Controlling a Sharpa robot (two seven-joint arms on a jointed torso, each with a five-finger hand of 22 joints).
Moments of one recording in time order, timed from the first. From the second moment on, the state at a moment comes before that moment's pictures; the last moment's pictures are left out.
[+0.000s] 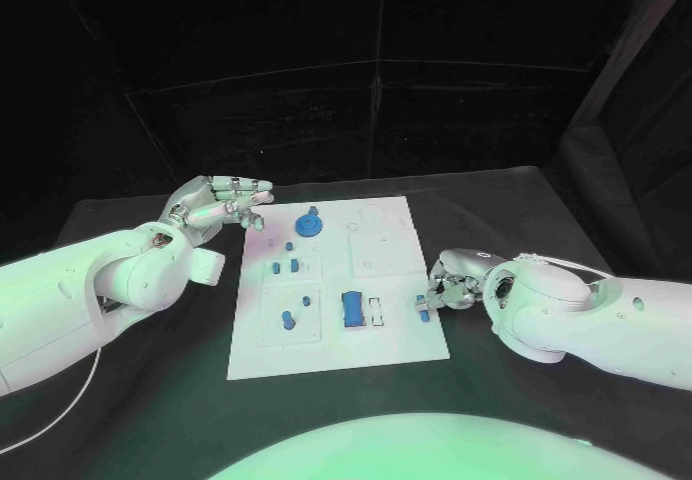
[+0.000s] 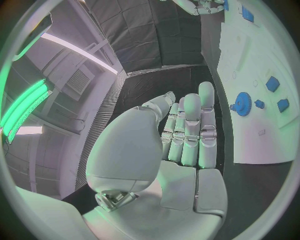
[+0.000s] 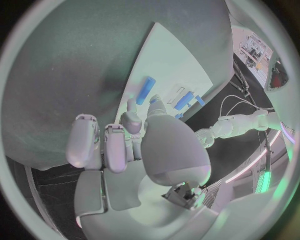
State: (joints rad) left arm 1.17 -0.81 -0.07 1.40 -0.09 -0.17 0.33; left_hand 1.42 -0.11 0.36 0.07 0.14 1.01 0.18 0.13 0.07 1.10 0.11 0.24 0.10 1.17 0.02 1.01 0.51 0.17 1.23 0.12 0.38 0.95; right arm 0.96 -1.12 -0.04 1.89 -1.52 -0.26 -0.65; right_hand 1.27 0.01 -0.26 0.25 0.24 1.06 0.07 0.30 0.32 1.35 -0.01 1.05 1.11 1.47 -0.08 1.45 1.31 0.09 1.42 0.03 1.35 1.17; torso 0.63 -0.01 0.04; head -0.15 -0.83
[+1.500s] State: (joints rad) left arm 1.17 -0.80 -0.08 1.40 -0.09 -0.16 0.33; left_hand 1.40 -0.11 0.35 0.08 0.14 1.01 0.18 0.13 0.07 1.10 0.11 0.24 0.10 1.17 0.02 1.01 0.51 0.17 1.23 0.12 0.38 0.94; right arm 0.96 -1.06 -0.04 1.91 -1.56 -0.25 -0.67; right_hand 1.45 0.02 0.13 0.18 0.21 1.05 0.09 0.18 0.27 1.30 0.00 0.99 1.10 1.47 -0.08 1.44 1.31 0.09 1.42 0.03 1.34 1.16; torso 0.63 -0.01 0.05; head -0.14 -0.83
